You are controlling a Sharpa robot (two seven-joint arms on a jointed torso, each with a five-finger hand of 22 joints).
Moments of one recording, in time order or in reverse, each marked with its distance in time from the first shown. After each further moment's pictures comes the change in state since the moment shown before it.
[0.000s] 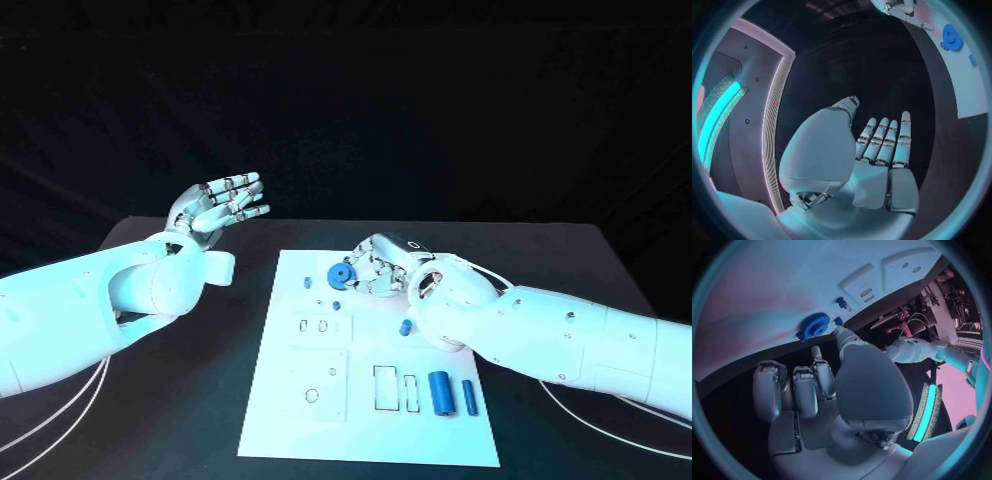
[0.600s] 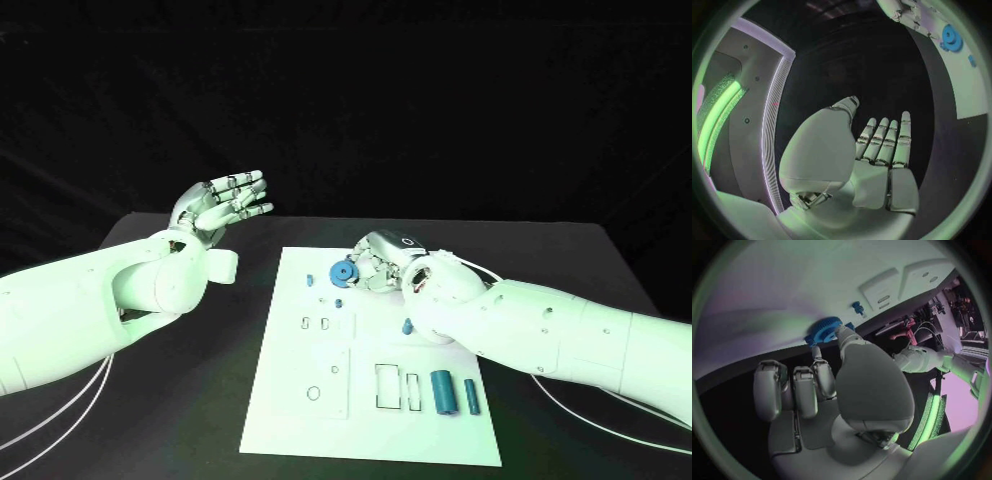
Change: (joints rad) left arm 0.000 0.002 0.000 0.004 0.000 -0.002 0.000; left_hand 0.000 0.000 0.000 0.000 0.000 0.000 0.000 0.000 0.000 0.000 0.000 0.000 0.000 0.000 0.000 0.000 0.000 0.000 0.000 0.000 0.000 0.000; right arm -0.003 0.042 -0.005 -0.079 -0.062 0.015 -0.034; right_hand -0.007 -0.015 0.005 0.000 -0.010 0.000 0.000 0.000 0.000 0.000 0.000 -0.005 0.000 0.000 0.000 -0.004 0.000 0.000 -0.007 -0.007 -0.006 0.000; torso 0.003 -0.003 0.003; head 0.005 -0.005
